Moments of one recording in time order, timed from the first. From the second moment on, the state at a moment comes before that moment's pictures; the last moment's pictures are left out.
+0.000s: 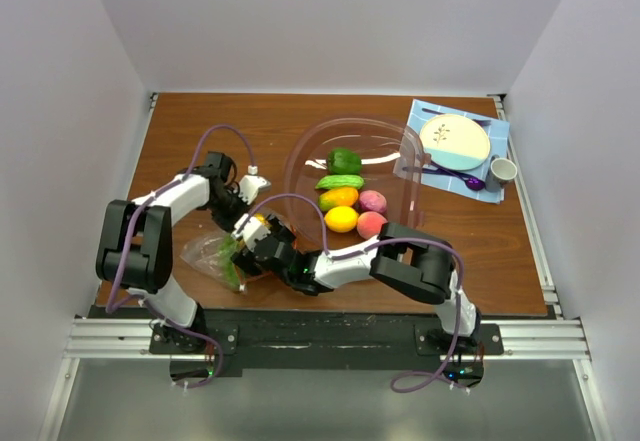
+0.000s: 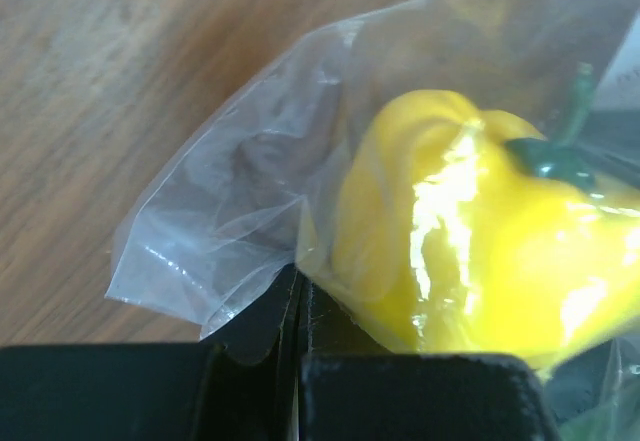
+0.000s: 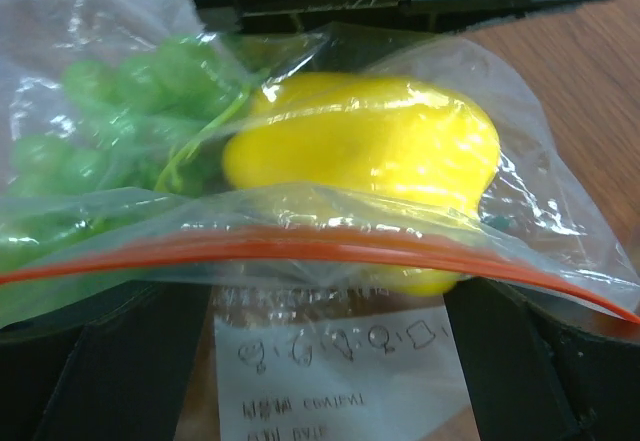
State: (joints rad) left arm -0.15 1.65 0.96 -0.68 0.30 0.56; right arm 1.26 2.06 1.14 0.45 0.48 0.02
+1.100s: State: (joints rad) left arm 0.09 1.68 1.00 -0.67 0.23 0.59; right arm 1.40 1.70 0.83 0.45 0.41 0.04
